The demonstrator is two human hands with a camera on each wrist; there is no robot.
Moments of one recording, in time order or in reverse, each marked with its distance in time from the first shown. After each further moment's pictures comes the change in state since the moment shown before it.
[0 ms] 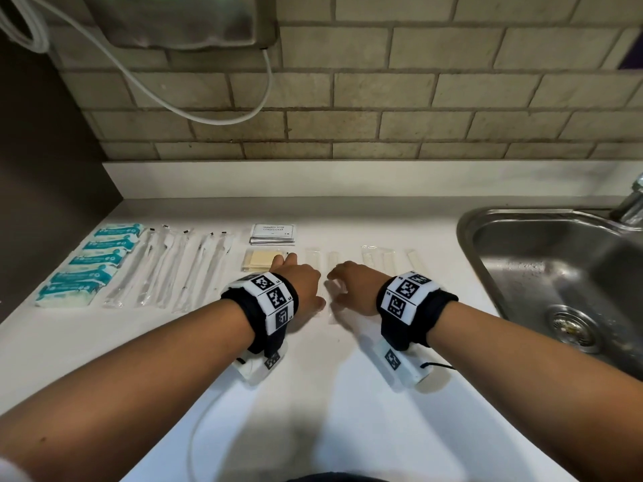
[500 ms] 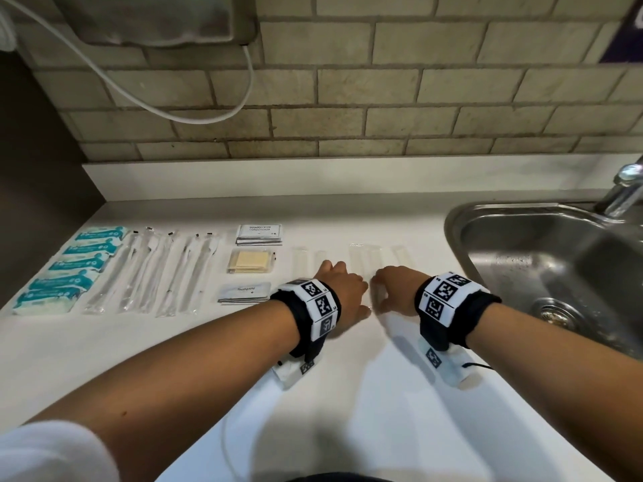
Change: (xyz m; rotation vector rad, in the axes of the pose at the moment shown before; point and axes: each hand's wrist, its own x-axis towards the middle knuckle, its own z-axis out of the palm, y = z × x) left_hand 0.019 0.075 -0.007 0.049 0.076 0.272; right_hand -0.033 0.060 -0.022 -0.146 -0.175 0.185
